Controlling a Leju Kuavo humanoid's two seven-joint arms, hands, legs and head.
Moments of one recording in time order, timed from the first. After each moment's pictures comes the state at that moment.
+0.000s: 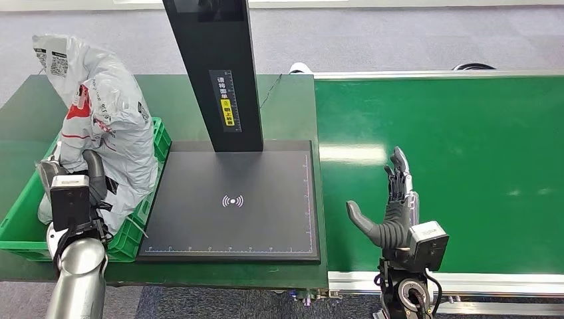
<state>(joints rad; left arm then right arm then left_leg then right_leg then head) -0.25 0.01 0.12 -1.52 -0.49 0.36 -0.36 -0.08 0.10 0.13 -1.46 0.10 -0.07 -0.56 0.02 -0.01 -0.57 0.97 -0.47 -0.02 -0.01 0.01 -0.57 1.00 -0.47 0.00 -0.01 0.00</state>
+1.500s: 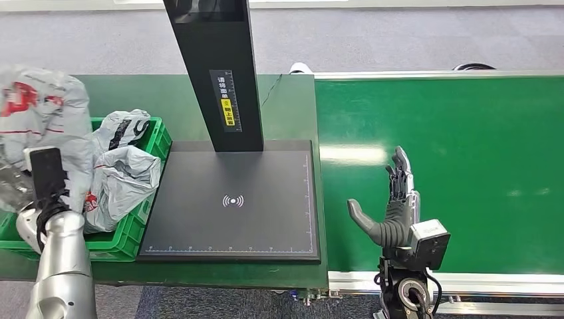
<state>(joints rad) -0.56 0.03 0.49 -0.99 -0.78 0.54 -0.34 -0.08 0.10 0.13 -1.46 0.09 -0.07 -0.54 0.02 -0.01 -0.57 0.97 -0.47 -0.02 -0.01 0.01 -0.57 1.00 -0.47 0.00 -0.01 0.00</state>
